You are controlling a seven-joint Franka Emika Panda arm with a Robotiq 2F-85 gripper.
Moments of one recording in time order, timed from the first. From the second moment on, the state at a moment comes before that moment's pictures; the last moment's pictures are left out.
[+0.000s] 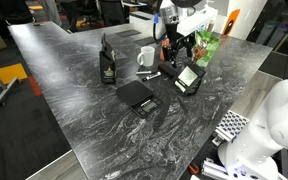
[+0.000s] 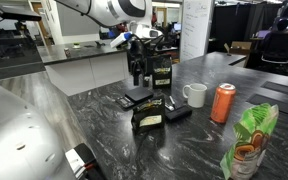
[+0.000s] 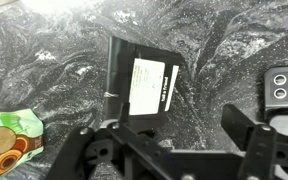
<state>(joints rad) -0.03 -0.37 0.07 -2.24 -0.19 1.58 0.38</state>
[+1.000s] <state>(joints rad) 0.05 -0.14 0.13 -2.14 -0.04 1.79 0.18</state>
